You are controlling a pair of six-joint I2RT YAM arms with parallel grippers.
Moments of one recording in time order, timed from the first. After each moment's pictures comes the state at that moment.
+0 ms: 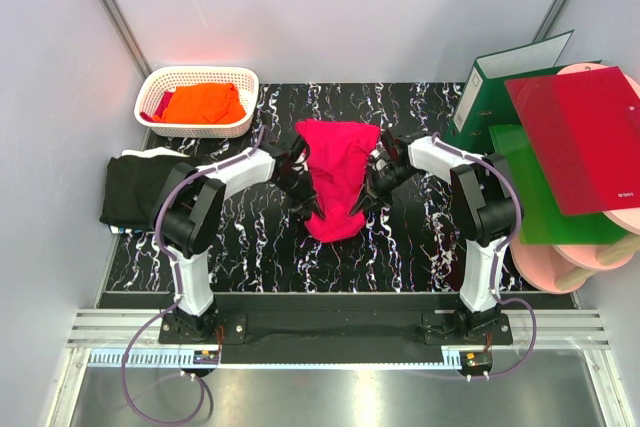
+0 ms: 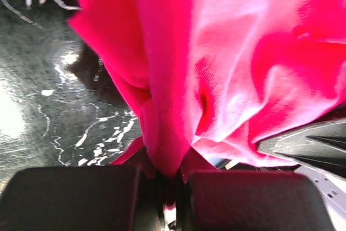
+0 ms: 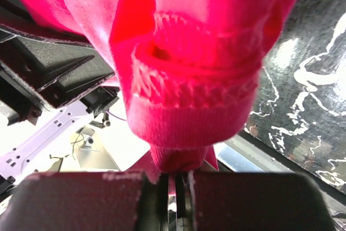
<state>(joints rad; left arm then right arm) -0.51 1.91 1.29 -0.69 0.52 -0.82 0.37 1.99 1.36 -0.85 -0.83 0.59</state>
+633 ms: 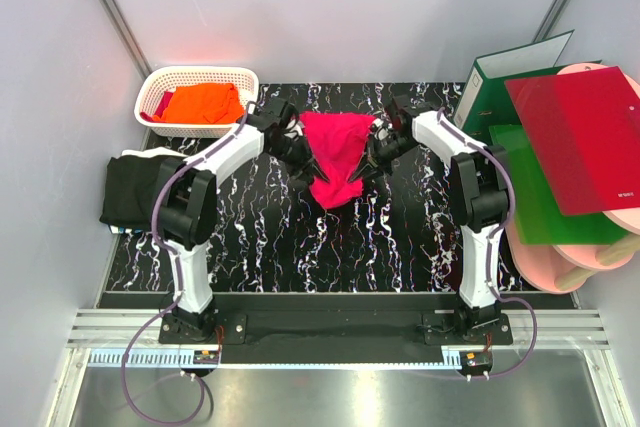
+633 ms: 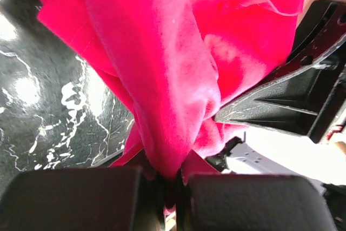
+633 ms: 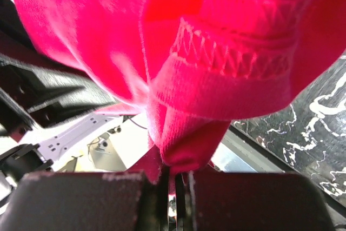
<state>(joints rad) -0.42 1.95 1.54 -0.74 0.65 -0.86 0.31 2.11 1.69 -0.99 -0.87 0.55</state>
